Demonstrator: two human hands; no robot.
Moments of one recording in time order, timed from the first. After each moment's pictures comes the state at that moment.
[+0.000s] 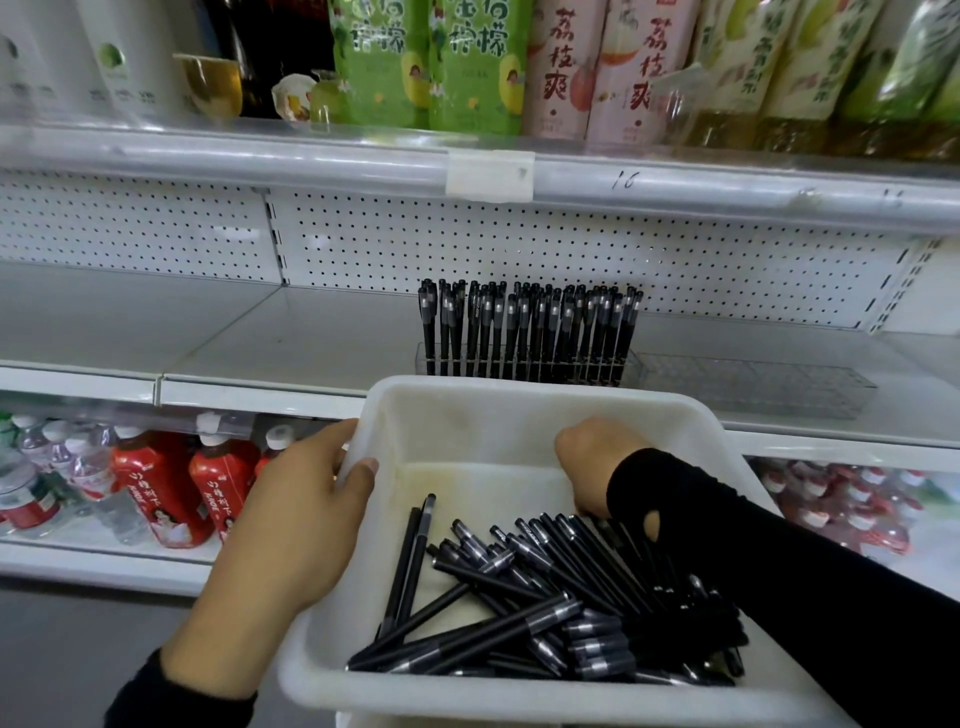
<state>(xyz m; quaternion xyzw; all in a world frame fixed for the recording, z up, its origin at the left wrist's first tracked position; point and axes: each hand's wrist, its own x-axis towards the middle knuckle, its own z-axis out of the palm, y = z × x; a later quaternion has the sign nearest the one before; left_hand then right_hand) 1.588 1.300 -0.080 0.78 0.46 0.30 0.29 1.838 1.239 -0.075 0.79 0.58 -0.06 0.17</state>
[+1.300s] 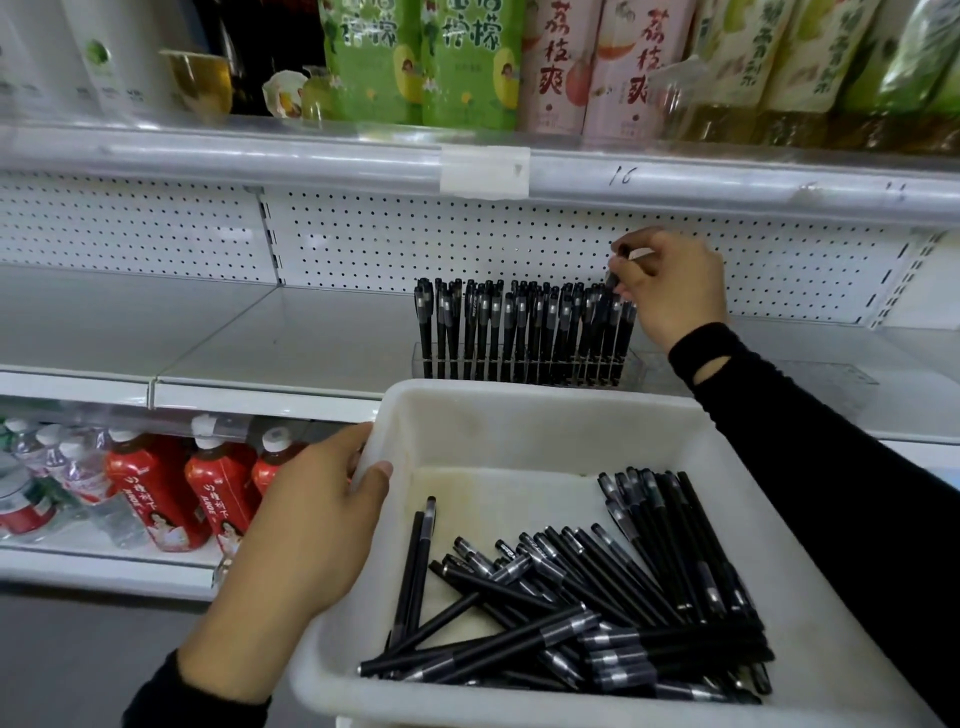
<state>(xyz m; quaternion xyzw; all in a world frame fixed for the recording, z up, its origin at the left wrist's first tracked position) 1.599 1.300 -0.085 0.79 0.44 0.29 0.30 1.935 1.283 -0.011 0.73 0.43 0.08 -0.52</state>
